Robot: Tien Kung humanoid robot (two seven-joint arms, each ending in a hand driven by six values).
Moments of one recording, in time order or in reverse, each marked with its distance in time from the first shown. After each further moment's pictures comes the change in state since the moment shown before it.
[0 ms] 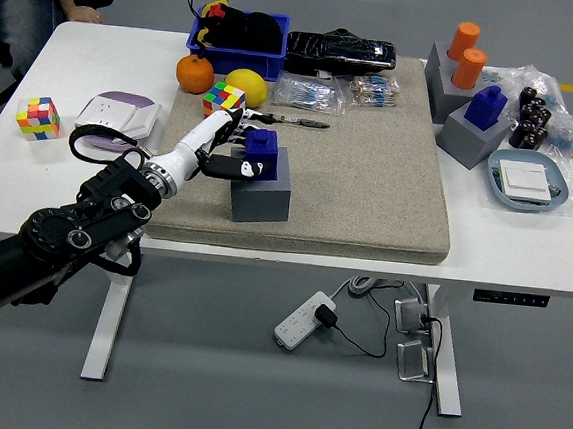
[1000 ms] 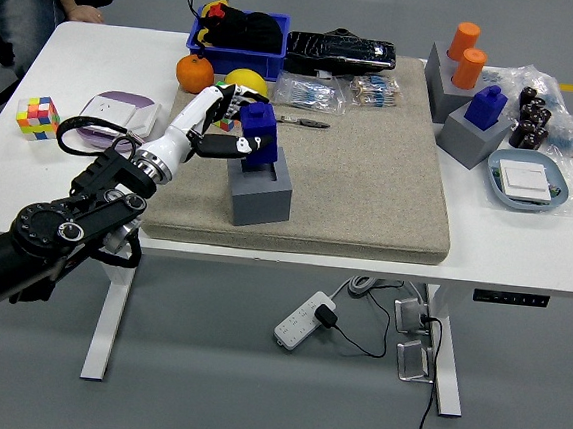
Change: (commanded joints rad) left arm 0.005 0.049 -0.095 -0.084 0.010 0.058 -0.074; right arm -0.005 -0.002 -0.004 0.001 0.001 -0.002 0.000
